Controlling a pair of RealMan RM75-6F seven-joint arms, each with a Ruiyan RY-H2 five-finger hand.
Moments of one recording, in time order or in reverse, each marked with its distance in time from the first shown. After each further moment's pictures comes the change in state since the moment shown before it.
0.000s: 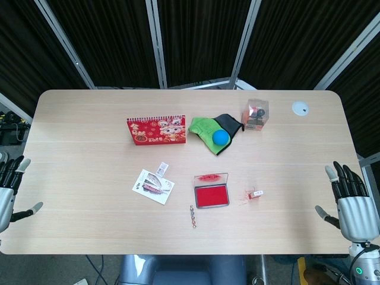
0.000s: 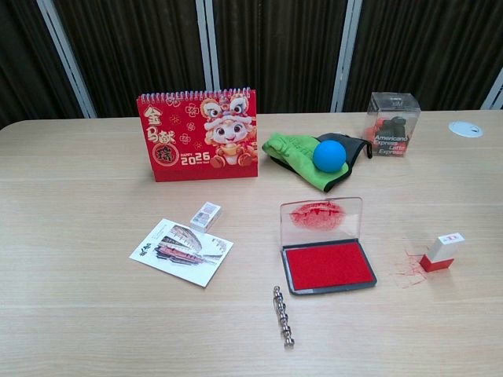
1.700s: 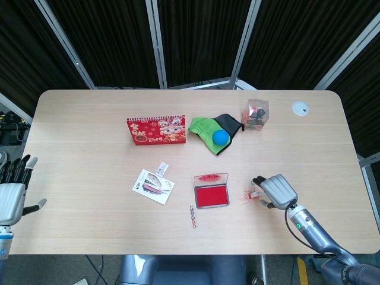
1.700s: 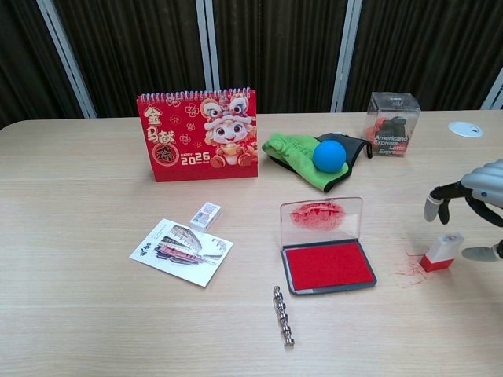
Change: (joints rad) left arm -0.035 -0.099 -0.027 0.051 -0.106 -0.077 0.183; right arm 0.420 -0.198 -0.077 0.251 0.005 -0.630 0.101
